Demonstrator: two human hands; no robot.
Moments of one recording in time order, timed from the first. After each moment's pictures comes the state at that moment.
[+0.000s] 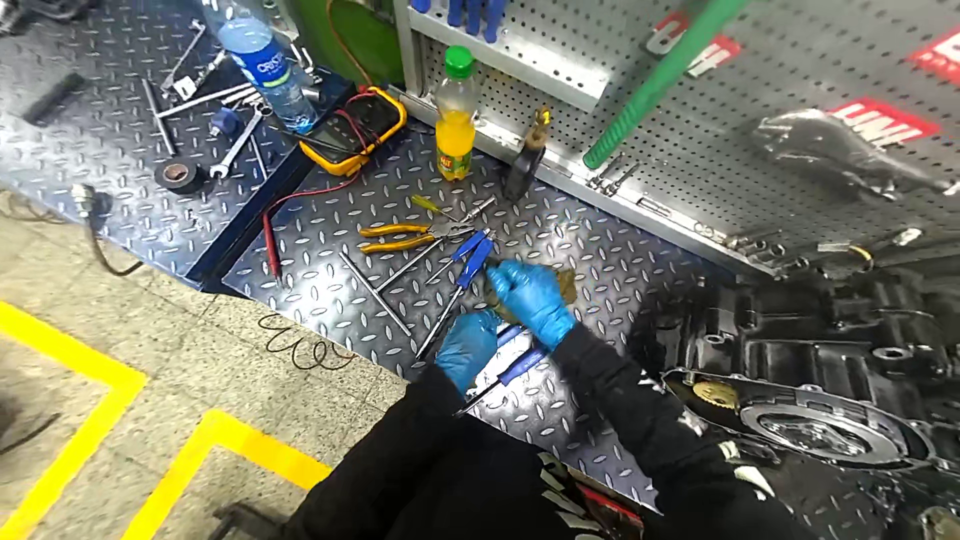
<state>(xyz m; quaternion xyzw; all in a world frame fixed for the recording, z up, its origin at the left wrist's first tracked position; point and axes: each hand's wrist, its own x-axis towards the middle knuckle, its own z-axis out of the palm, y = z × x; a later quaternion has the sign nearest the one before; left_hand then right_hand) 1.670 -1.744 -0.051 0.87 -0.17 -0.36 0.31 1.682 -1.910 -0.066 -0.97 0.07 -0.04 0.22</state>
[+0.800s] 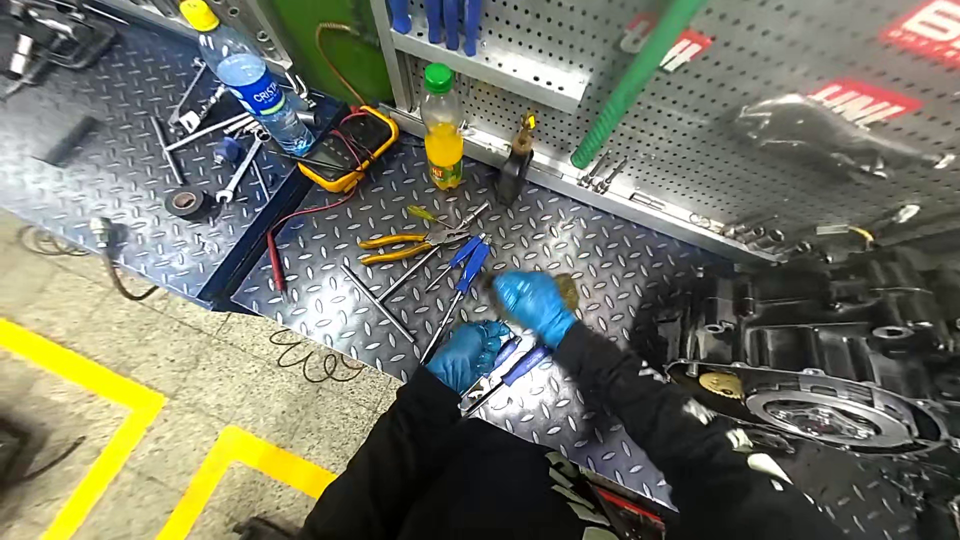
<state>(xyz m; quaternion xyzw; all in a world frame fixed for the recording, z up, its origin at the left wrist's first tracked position) 1.669 -1.741 -0.041 0.52 0.20 -0.54 0.64 1.666 -1.918 -0.066 -0.97 -0.01 -0.06 0.22</state>
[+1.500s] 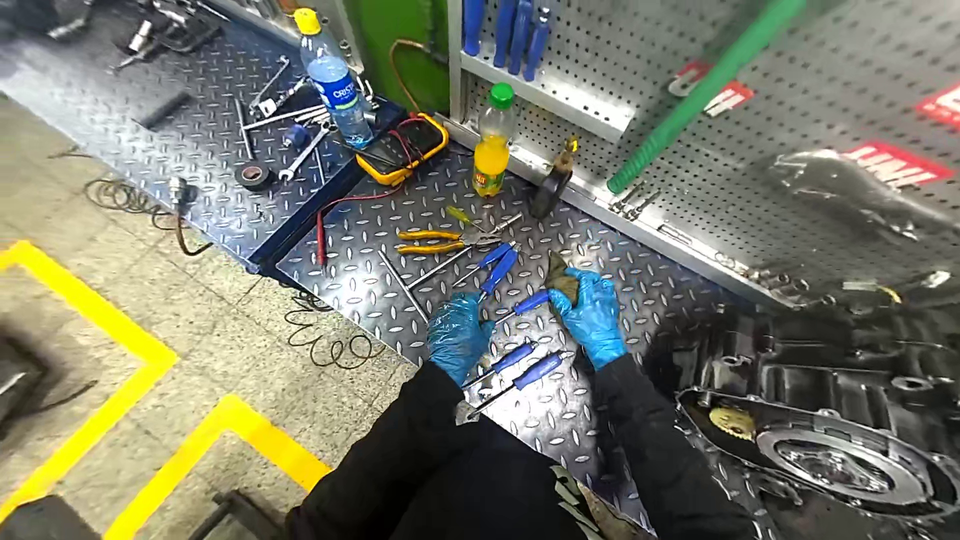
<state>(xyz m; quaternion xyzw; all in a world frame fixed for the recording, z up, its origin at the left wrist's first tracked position) 1.680 -1.707 -0.035 0.96 -0.12 -0.18 0.20 1.640 -1.965 -0.078 -0.96 0.16 -0.10 0.21</state>
